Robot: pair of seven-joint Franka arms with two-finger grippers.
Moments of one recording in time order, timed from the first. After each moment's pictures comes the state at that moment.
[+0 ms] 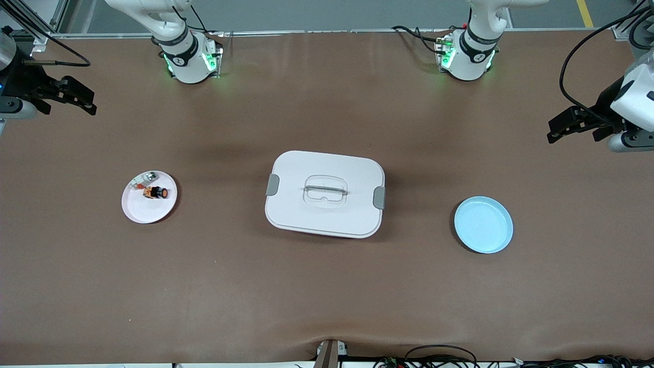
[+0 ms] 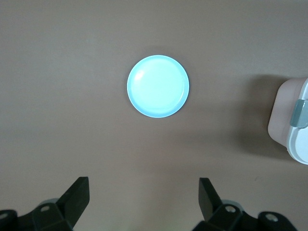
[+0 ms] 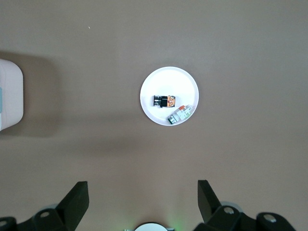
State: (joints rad) left arm -0.06 -0.01 0.00 -1.61 0.00 1.59 -0.10; right arm -0.05 -0.17 0.06 -1.73 -0.03 1.52 0.02
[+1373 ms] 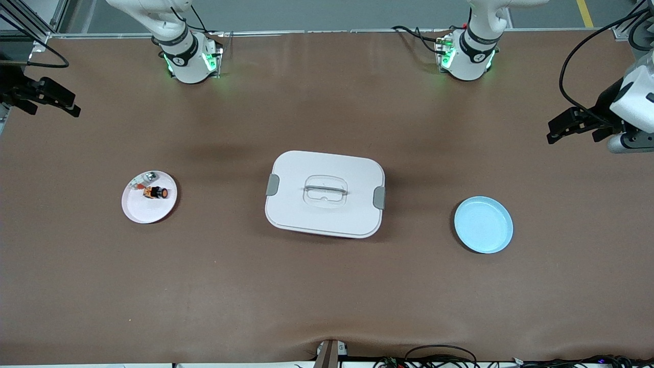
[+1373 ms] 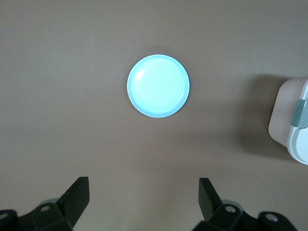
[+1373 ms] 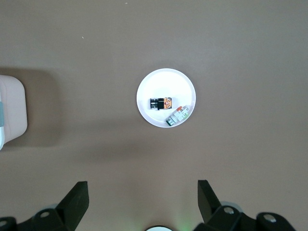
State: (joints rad) left arm -0.06 -0.01 0.00 -1.61 0.00 1.59 -0.10; right arm -0.10 -0.17 0.02 -1.74 0.02 1.53 0.01
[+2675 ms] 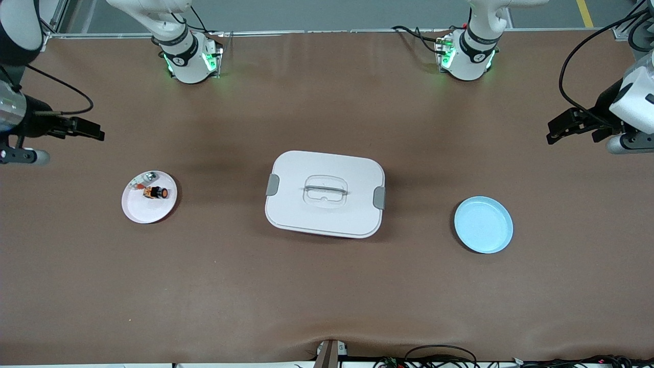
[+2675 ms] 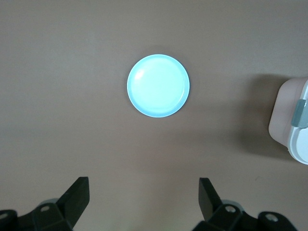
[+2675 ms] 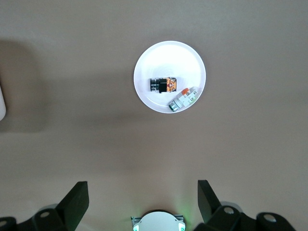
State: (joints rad) left arm -0.06 -0.01 0.00 -1.61 0.00 1.59 -0.10; right arm -0.11 0.03 0.04 -1.71 0.02 1.49 0.01
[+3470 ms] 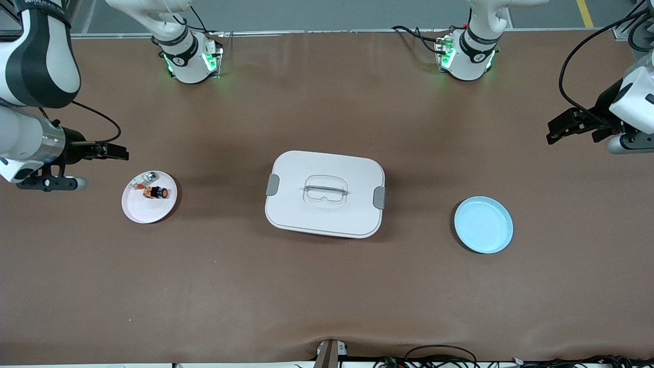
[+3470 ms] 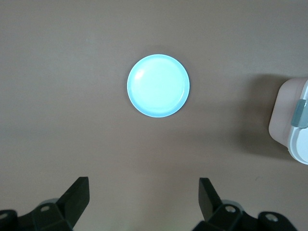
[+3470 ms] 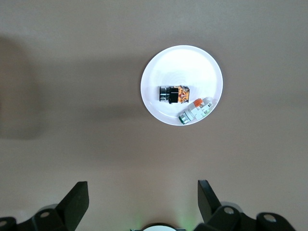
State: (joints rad) left arm -0.06 -0.01 0.00 -1.61 0.00 1.59 -0.10; right arm -0.07 0.12 0.04 -1.76 0.02 1.61 0.01
